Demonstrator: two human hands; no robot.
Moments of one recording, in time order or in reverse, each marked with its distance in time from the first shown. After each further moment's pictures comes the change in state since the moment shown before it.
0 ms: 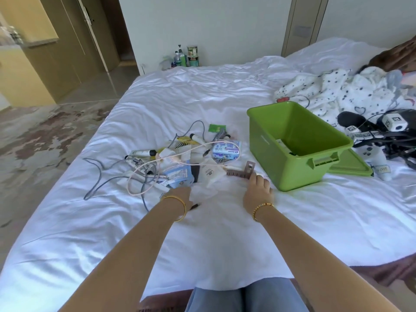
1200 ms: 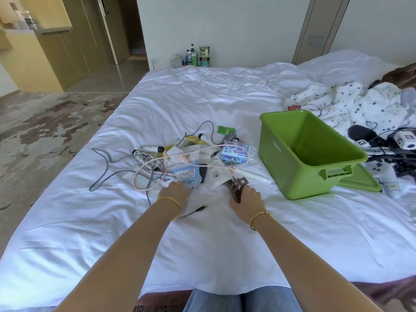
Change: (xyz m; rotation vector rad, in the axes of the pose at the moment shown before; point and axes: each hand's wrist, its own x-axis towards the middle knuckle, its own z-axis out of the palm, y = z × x) left_hand 0.017 -0.032 0.010 0.207 0.085 0.067; right_hand -0.014 -0.031 0.002 0.184 -0.125 -0.095
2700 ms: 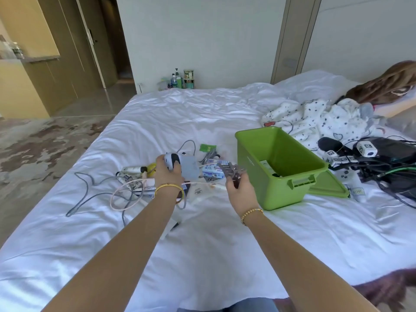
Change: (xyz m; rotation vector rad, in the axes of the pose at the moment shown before) left_hand -0.008 0.041 -0.093 -1.524 0.707 -0.253; right_hand -0.008 -0.008 -0.073 0.766 0.303 -0.061
